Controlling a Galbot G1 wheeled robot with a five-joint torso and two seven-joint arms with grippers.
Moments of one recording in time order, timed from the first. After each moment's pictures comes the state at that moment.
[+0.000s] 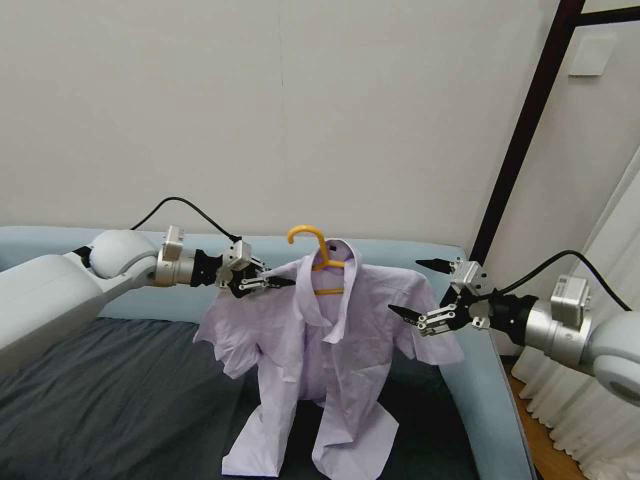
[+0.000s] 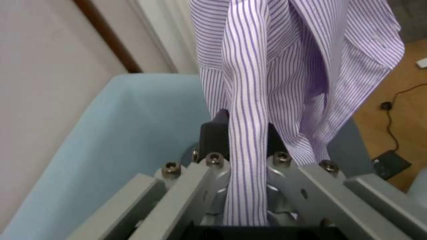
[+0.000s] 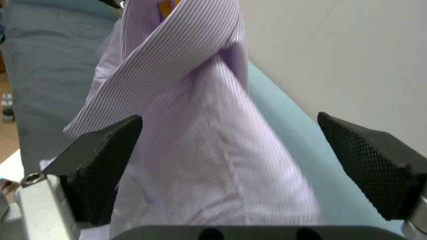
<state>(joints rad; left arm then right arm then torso) -0.28 -0.63 0.86 -1.47 -0.92 -0.14 0.93 -0.64 0.14 0.09 2.18 1.02 -0.25 -0.30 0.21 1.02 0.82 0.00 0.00</state>
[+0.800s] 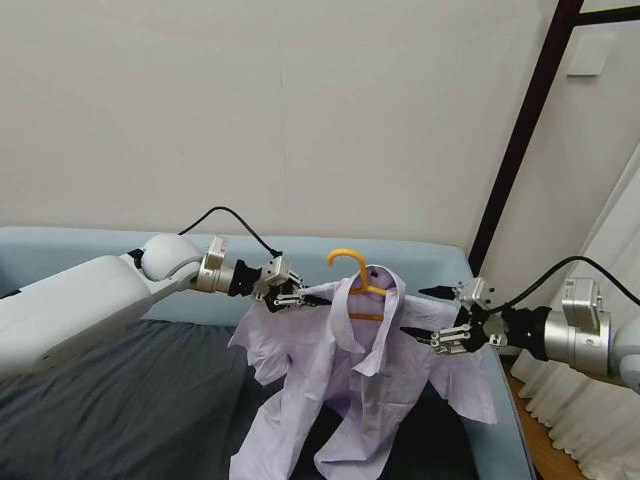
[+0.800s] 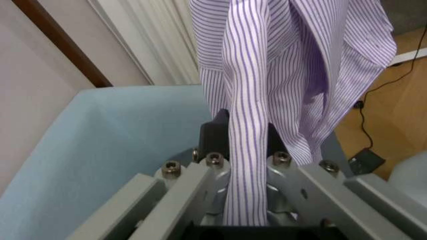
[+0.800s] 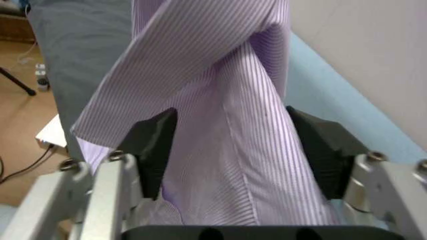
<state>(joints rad) -0.26 -0.65 0.87 -1.51 -0.90 -0.14 0.95 -0.66 0.07 0.06 2.22 1.05 -0.32 -0.32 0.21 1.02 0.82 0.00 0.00</state>
